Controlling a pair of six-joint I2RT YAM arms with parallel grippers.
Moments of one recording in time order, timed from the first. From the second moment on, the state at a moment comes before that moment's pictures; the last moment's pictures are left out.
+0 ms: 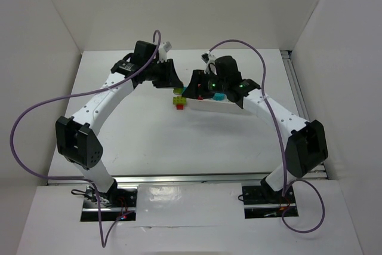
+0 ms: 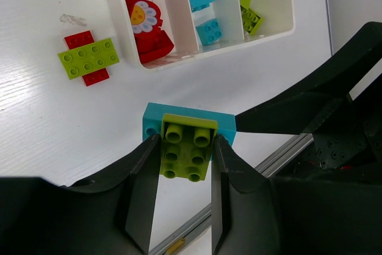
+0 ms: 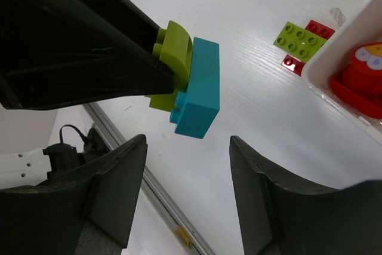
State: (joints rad) left arm -0.39 1.68 1.63 -0.69 0.38 -0.43; right arm 0.53 1.55 1.30 -0.27 -0.45 0.50
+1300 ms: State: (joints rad) left arm -0.31 1.67 1.63 -0.66 0.49 -0.43; right arm 0.40 1.47 1.19 -0.22 -0.15 0.59
